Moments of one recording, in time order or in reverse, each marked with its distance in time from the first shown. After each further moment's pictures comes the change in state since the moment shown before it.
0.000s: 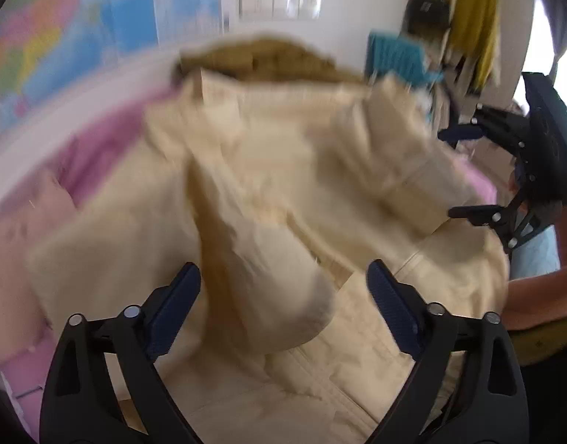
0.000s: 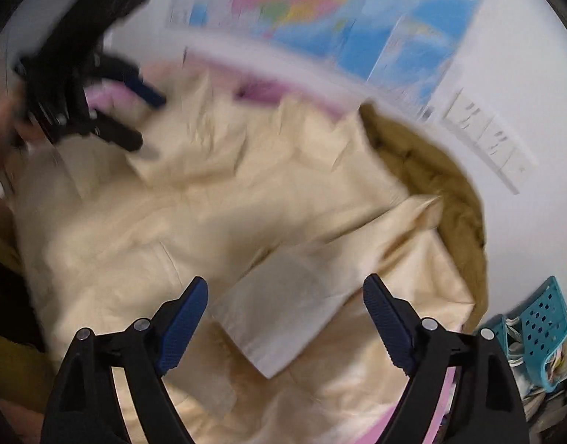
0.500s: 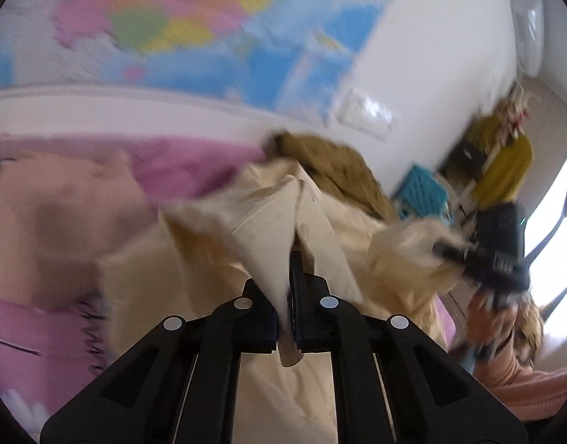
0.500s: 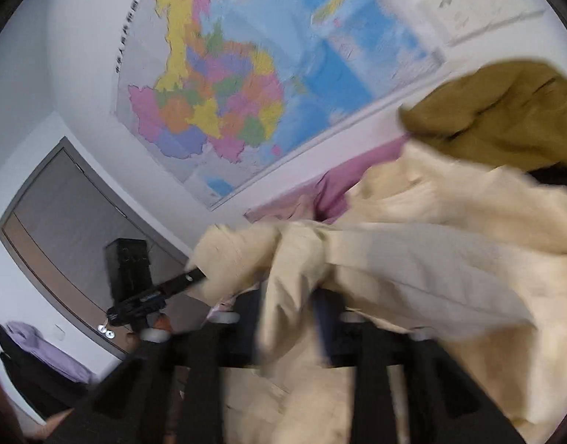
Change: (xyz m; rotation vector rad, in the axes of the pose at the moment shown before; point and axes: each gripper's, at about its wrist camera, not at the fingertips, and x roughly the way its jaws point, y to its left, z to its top) left arm -0.120 0.132 -0.010 -0.451 -0.350 -0.060; right arm 0.026 -0.075 0.095 0.821 -0.311 0.732
